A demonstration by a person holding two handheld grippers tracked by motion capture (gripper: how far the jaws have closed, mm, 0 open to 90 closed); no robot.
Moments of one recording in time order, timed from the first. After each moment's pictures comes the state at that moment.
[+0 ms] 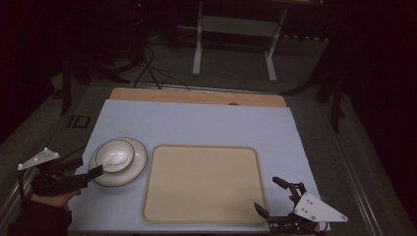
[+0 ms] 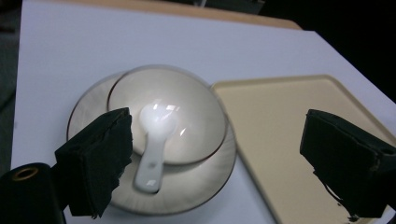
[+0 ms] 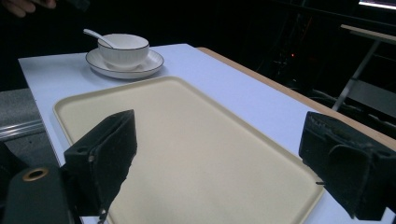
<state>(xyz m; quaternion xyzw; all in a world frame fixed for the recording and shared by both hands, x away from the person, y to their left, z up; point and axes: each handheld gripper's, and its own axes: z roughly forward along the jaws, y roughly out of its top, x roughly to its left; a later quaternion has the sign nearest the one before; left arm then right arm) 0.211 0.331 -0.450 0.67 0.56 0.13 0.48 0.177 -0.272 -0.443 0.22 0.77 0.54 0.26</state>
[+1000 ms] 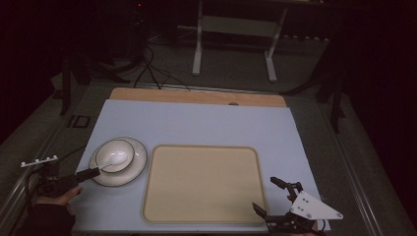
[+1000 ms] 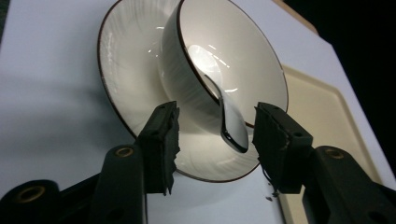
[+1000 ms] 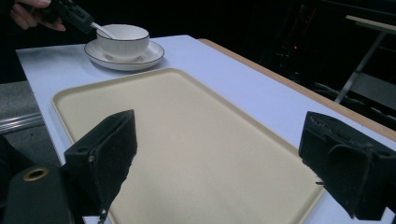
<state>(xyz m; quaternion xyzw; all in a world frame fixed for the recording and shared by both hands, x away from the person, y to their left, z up) 0.228 0.358 -0.502 0.59 0.65 0.01 0.48 0.180 -0.268 -0.446 0.22 0.78 0.53 0.25</state>
